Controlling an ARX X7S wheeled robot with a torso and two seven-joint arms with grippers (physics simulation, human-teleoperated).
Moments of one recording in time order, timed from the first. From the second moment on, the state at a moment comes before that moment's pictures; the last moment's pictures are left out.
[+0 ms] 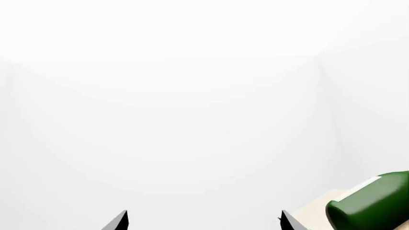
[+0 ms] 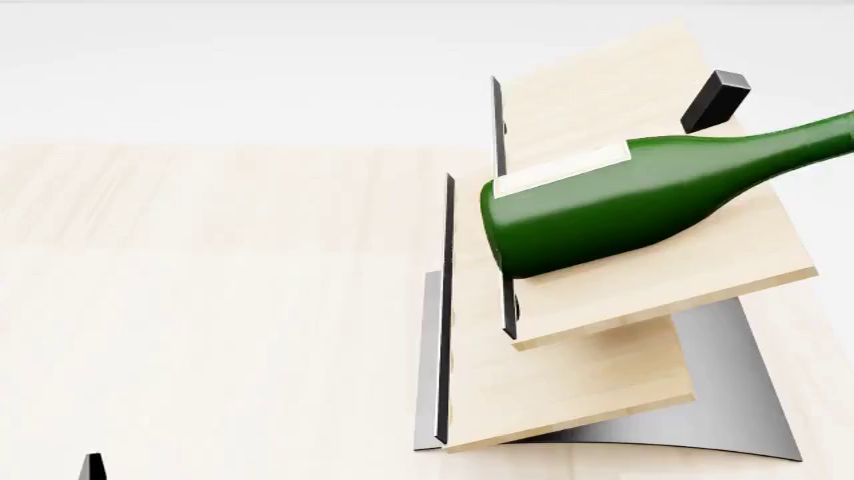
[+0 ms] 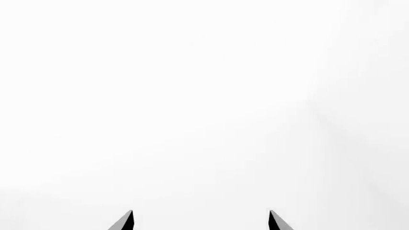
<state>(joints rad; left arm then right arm) 0.25 -0.46 0.41 0.68 0.08 0.28 -0.53 0.76 1.53 -0.85 -0.60 1.05 -0.98 0.88</state>
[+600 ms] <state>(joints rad) 0.24 -0.46 0.42 0.68 0.08 0.27 -0.54 0.87 1.57 -0.71 -0.95 0.86 -0.84 1.13</state>
